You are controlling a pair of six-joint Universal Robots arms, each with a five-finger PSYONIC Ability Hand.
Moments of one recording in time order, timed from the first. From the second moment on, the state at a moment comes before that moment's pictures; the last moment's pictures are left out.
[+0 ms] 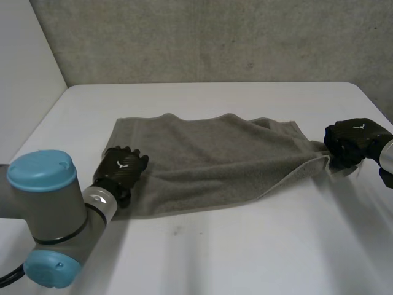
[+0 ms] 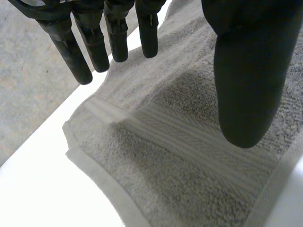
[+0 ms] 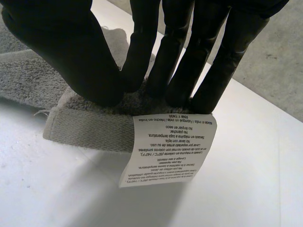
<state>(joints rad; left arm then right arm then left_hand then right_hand) 4.27 -2.00 -1.77 3.46 -1.58 3.64 1.51 -1.14 1.43 0.19 1.09 2.65 0.33 0.33 0.33 0.33 0.16 1.10 1.18 1.19 1.18 0.90</state>
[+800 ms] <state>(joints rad) 4.44 -2.01 -1.81 3.34 -1.53 3.64 1.52 -1.12 1.47 0.14 1.09 2.64 0.44 0.44 0.44 0.44 0.27 1.10 1.18 1.19 1.18 0.90</state>
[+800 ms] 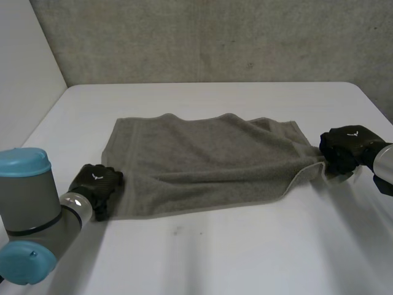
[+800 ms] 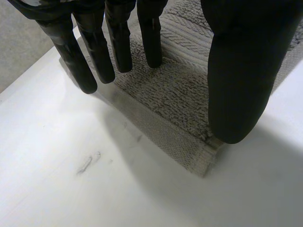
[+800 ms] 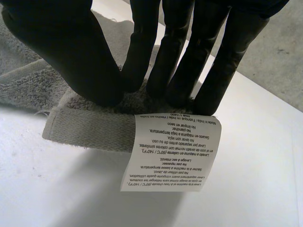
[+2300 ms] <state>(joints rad) 4.54 -1.62 -1.80 3.02 -1.45 3.63 1.39 -1.31 1.43 0.65 1.08 2.18 1.17 1.22 1.21 1.22 1.02 1.10 1.18 1.19 1.18 0.90</state>
